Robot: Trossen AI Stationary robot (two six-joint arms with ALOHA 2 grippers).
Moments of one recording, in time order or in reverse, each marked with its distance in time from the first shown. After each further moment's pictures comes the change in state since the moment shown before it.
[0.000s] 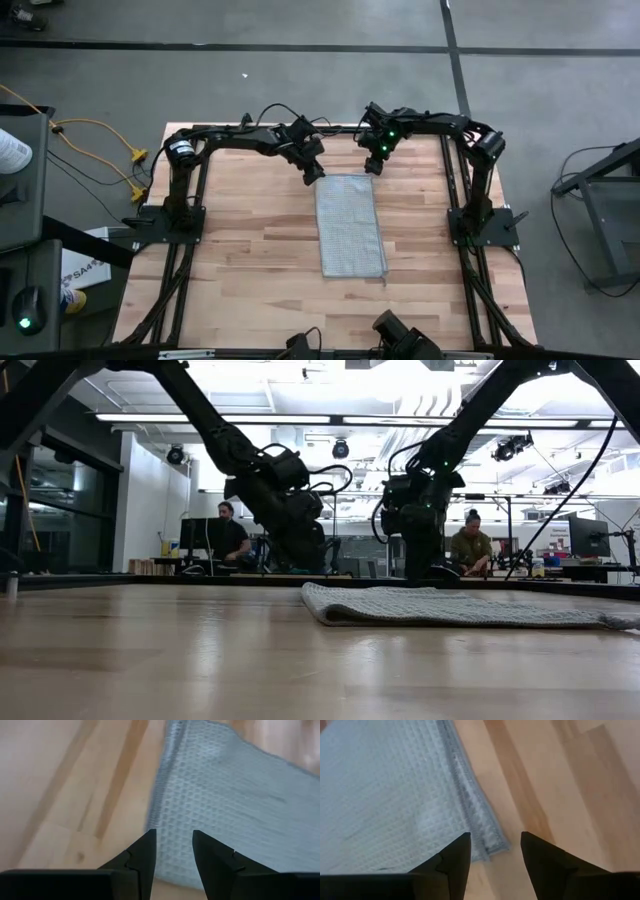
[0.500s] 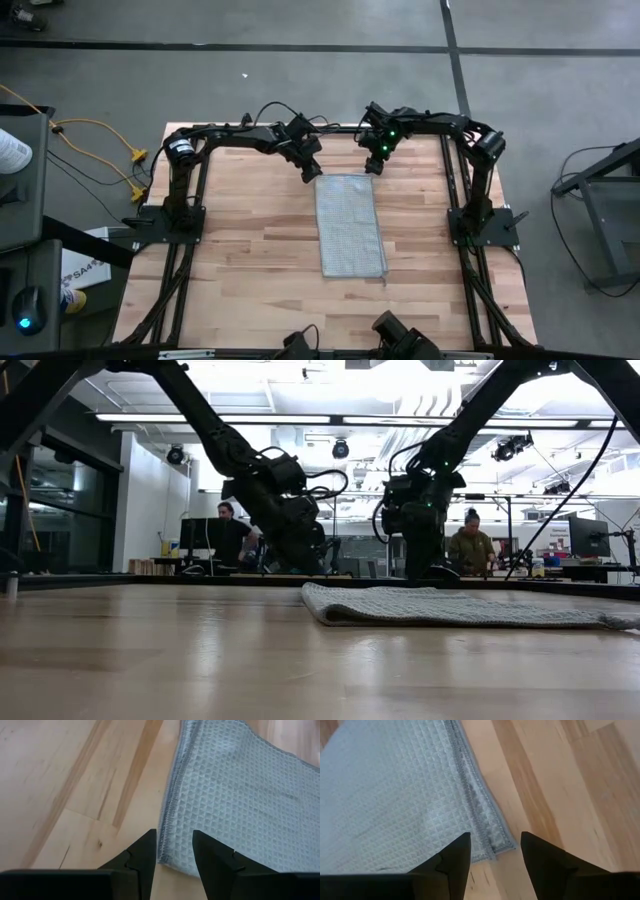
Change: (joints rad) left arm 0.019 0.002 0.000 -0.025 -0.011 0.004; right arm 0.000 0.000 -0.001 -0.009 -0.032 -0.004
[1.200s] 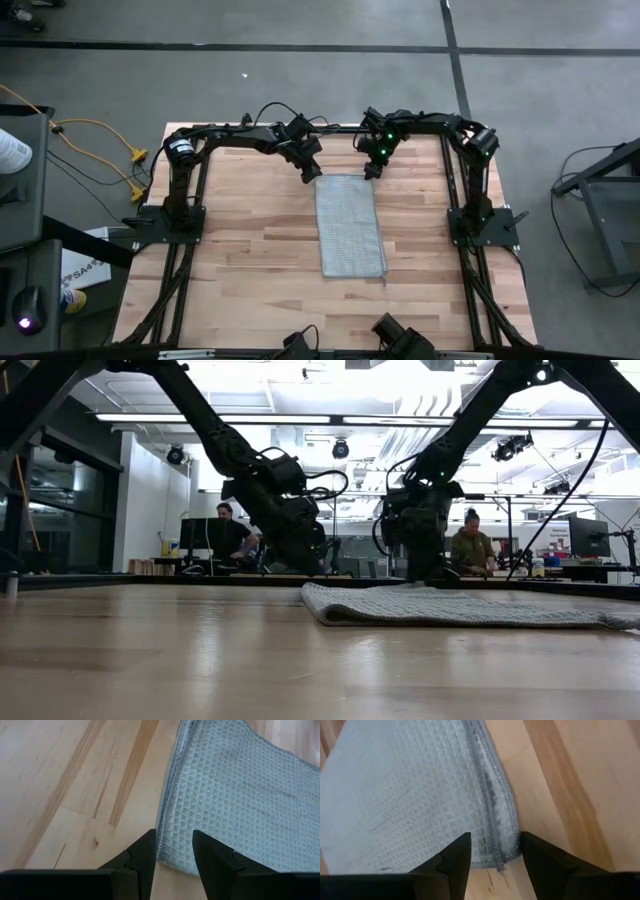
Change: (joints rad) left arm 0.000 0.001 -0.001 -0.005 0.008 -0.001; right arm 0.008 0.066 0.010 -0.081 -0.058 -0.008
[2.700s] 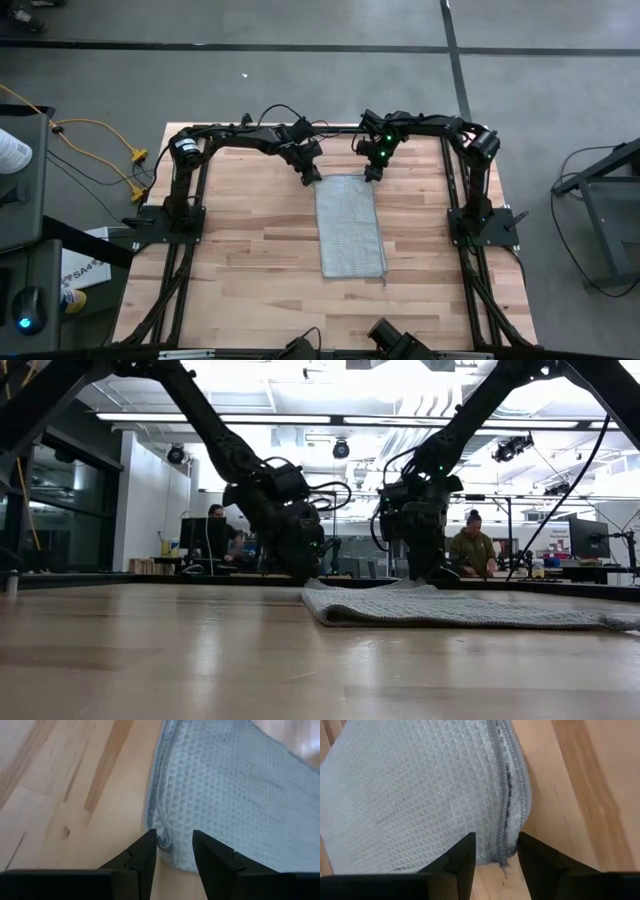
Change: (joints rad) left arm -0.004 0.045 0.018 -0.040 0.083 -0.027; right arm 0.035 -0.029 0.000 0.005 0.006 0.006
